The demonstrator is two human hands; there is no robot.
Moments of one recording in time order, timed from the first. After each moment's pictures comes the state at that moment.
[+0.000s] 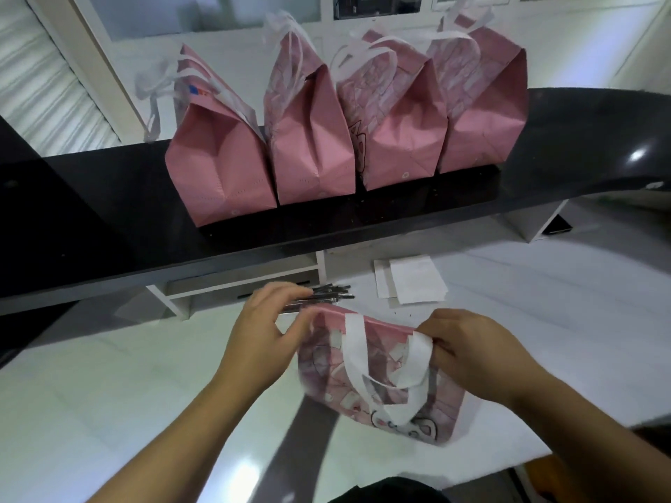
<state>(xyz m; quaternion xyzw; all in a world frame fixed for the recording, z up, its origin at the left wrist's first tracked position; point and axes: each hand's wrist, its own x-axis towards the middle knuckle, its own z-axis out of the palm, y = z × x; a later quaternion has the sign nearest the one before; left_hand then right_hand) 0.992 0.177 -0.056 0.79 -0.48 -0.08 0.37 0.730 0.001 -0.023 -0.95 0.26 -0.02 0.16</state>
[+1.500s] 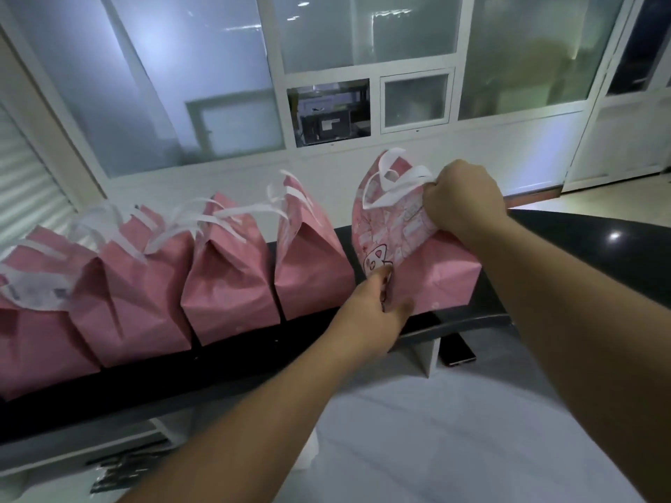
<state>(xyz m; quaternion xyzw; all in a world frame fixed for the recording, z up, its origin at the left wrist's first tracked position) 0.754 -0.273 0.077 0.72 -0.50 -0.25 0.41 0.667 -0.448 0.186 -0.79 0.51 -0.32 0.10</state>
